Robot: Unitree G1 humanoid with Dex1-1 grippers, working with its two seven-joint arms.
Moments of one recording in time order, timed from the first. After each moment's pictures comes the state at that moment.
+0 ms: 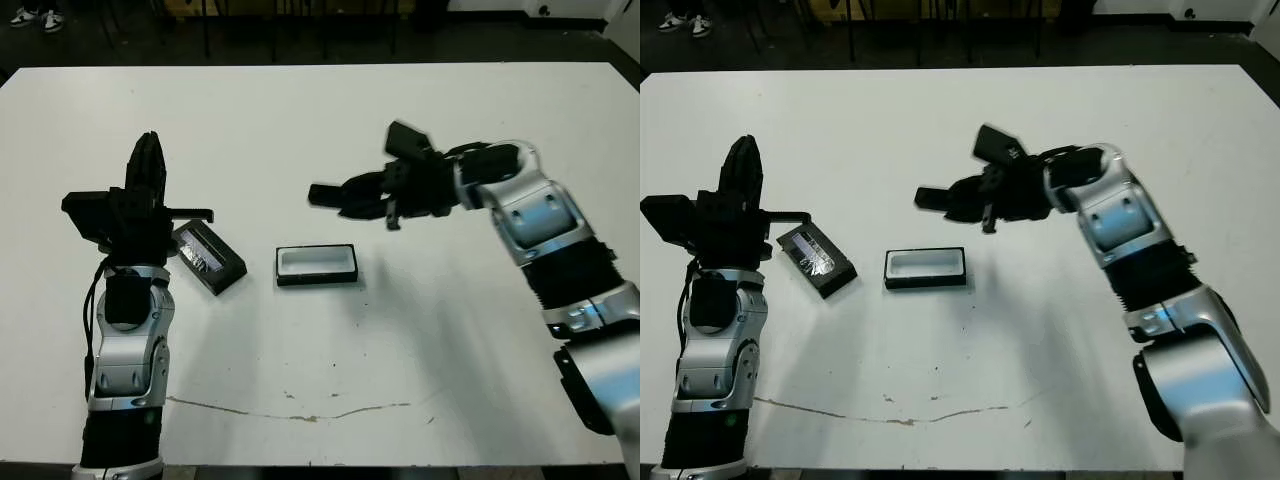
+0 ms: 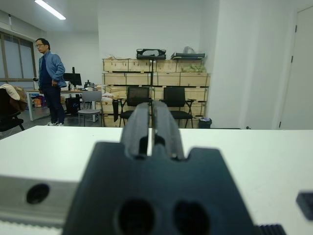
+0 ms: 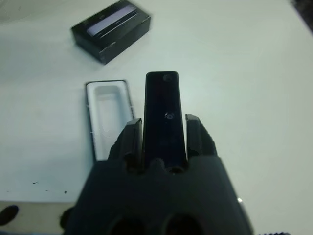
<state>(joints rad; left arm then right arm) -0.16 0.14 0.13 -0.12 -0.08 -0.15 -0.01 -0.86 -0.46 0.45 0.35 0.01 0.36 1.16</state>
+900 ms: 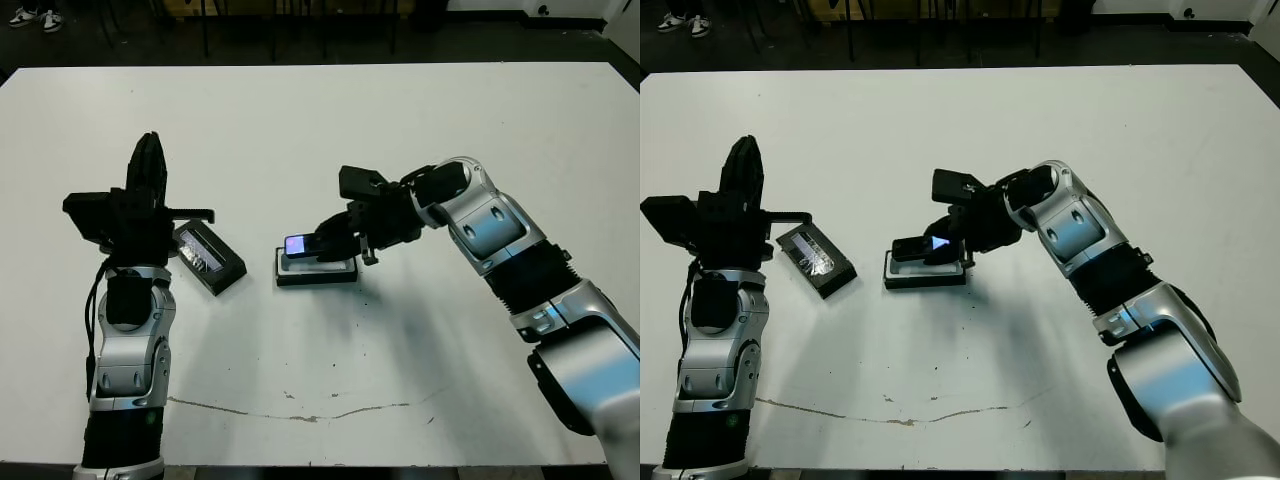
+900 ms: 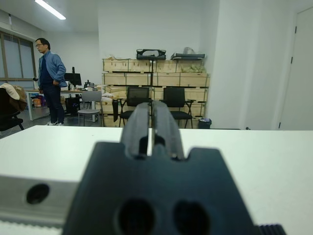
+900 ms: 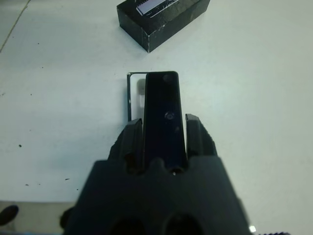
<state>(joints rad) -0.15 0.13 0.12 -0.12 -0.08 -0.15 -0.01 -0.87 -0.41 0.51 0.41 -0.03 0.37 1.29</state>
